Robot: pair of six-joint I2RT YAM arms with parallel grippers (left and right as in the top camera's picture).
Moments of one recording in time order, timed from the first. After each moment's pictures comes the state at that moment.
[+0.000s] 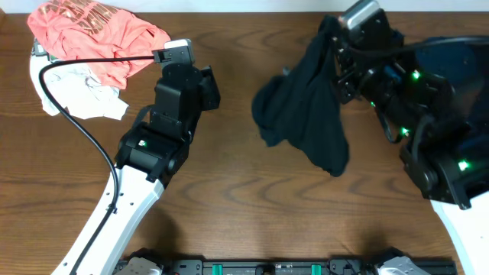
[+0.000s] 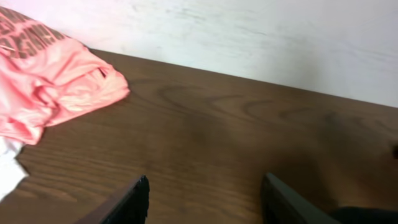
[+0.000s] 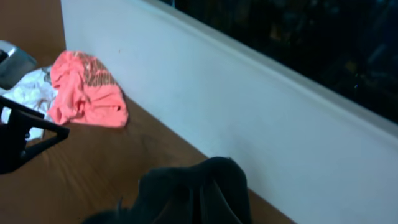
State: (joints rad) left arm -0.41 1.26 1.16 -0.42 -0.27 -0.43; right arm 0.40 1.23 1.56 -0.55 -0.12 -0.28
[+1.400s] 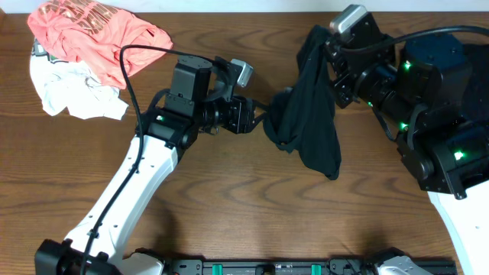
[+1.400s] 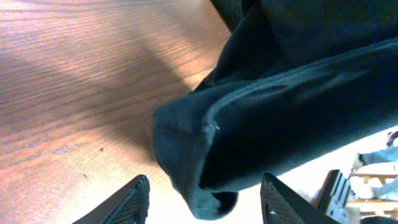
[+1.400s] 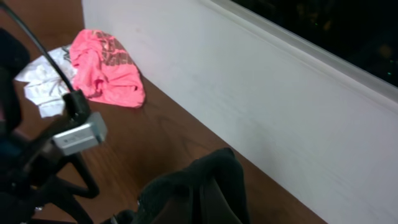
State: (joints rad) left arm -0.37 1.44 1.16 -0.46 0.63 -0.18; right arm 0.37 1.25 1.56 -0.62 -0.21 -0.29
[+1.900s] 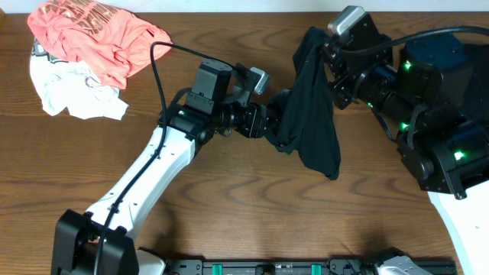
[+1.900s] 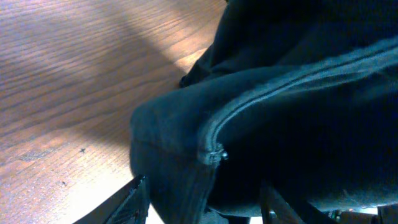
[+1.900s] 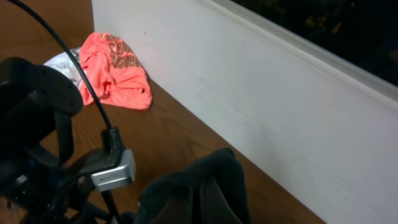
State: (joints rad) left arm -0.44 1.55 1.16 -0.42 0.62 -0.14; right arm 0.37 1.25 1.56 -0.62 -0.23 -0.29
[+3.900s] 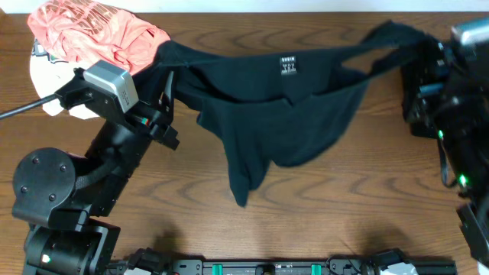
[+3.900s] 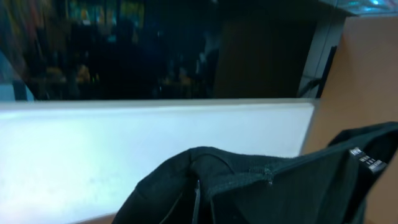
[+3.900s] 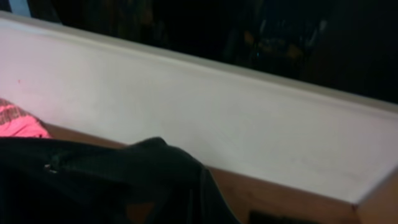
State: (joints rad) left arm -0.31 0.84 1.27 -0.30 0.19 -0.20; right arm 0.23 1.00 1.56 -0.70 0.11 -0.11
